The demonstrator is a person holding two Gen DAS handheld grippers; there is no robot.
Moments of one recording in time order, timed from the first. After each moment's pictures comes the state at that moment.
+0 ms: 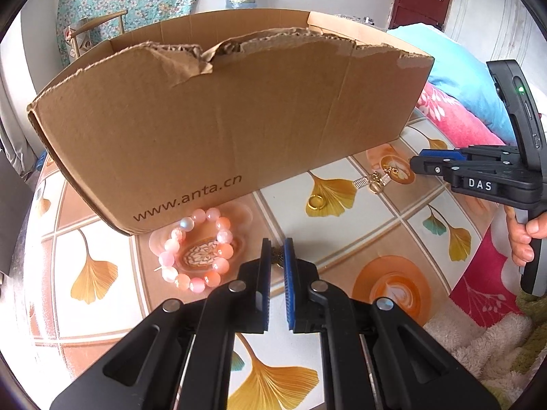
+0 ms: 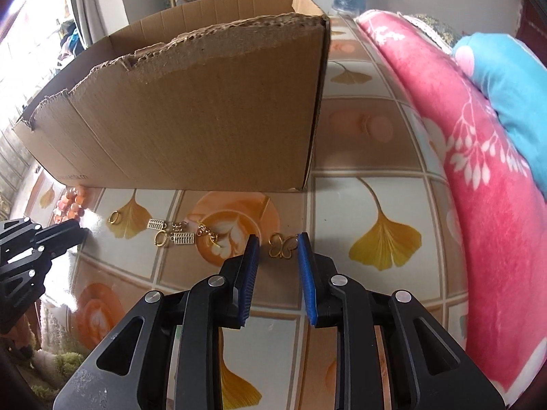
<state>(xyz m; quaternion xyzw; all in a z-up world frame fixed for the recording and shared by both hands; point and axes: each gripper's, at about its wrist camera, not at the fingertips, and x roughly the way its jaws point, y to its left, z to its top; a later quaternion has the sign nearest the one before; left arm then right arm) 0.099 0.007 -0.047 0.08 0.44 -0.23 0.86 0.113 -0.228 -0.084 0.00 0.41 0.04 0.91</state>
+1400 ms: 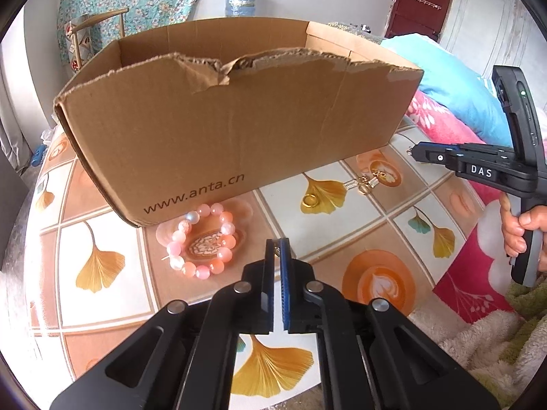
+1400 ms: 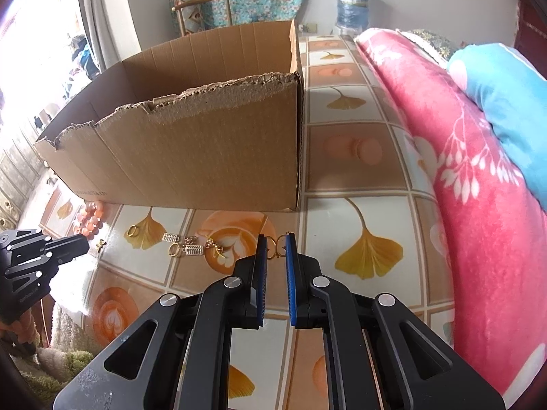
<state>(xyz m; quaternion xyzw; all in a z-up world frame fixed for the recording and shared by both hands) 0.087 0.017 -0.034 0.06 0.44 -0.25 0.86 0.092 -0.241 -0.061 0.01 0.38 0.06 0.92</state>
